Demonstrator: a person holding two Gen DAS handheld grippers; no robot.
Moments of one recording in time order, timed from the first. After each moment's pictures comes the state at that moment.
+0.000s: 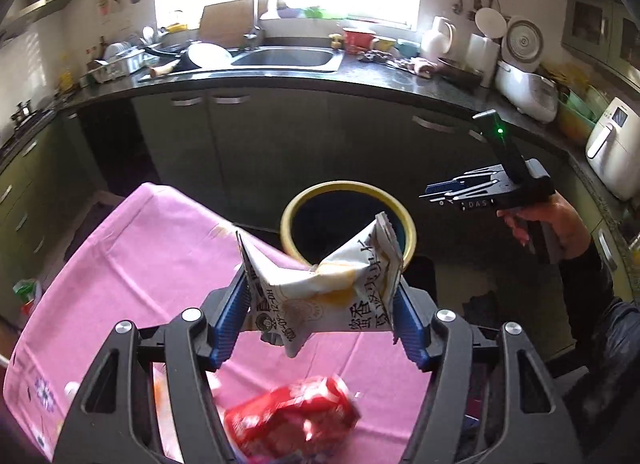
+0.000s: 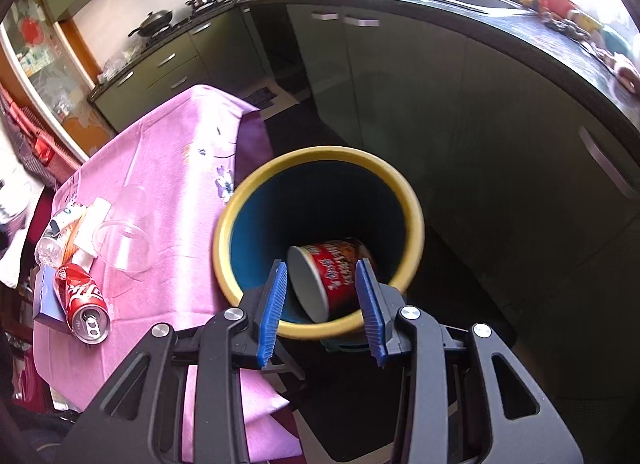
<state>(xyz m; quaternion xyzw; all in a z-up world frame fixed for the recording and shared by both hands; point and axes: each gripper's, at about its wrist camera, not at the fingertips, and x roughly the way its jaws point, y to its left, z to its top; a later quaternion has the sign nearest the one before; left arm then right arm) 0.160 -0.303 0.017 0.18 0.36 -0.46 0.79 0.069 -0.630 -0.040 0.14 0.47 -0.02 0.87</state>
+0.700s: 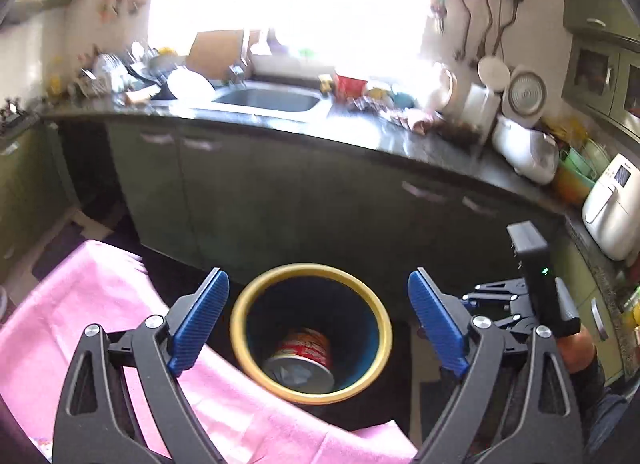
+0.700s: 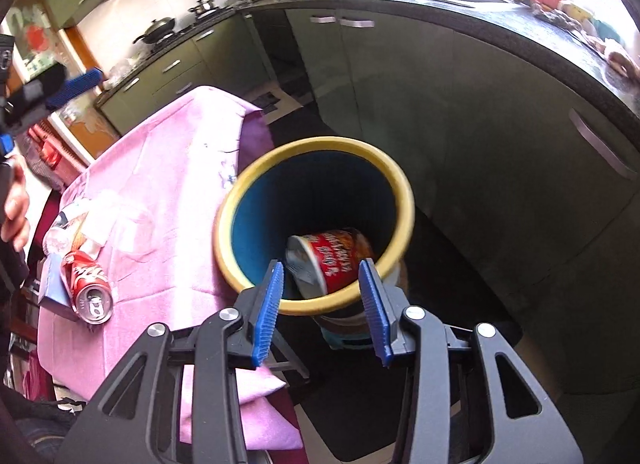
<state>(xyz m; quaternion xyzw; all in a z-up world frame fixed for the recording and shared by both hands) 0.182 -0.381 0.029 0.09 0.30 -0.47 0.83 0.042 -0.631 -0.045 0.14 0.46 0.00 0.88</state>
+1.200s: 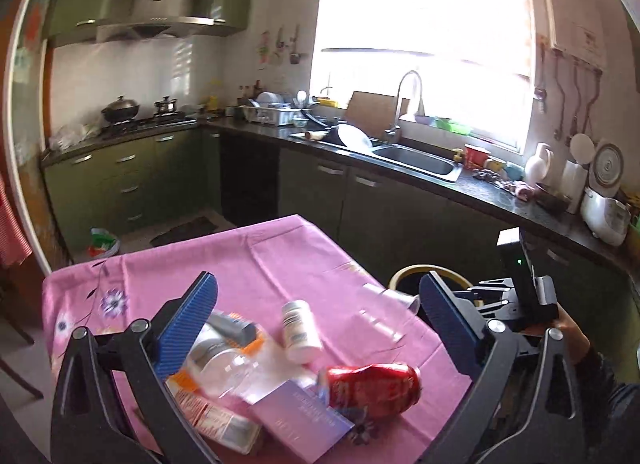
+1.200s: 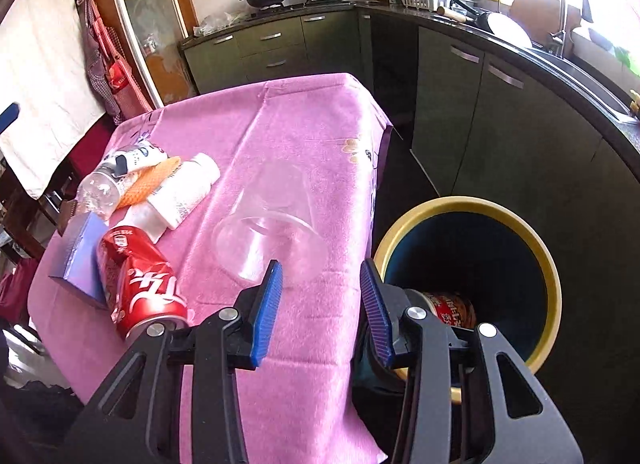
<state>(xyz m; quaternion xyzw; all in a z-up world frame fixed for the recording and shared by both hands) 0.094 -0.118 0.047 0.01 0.23 -0.24 0.94 0.118 -0.475 -0.053 0.02 0.43 0.12 0.89</state>
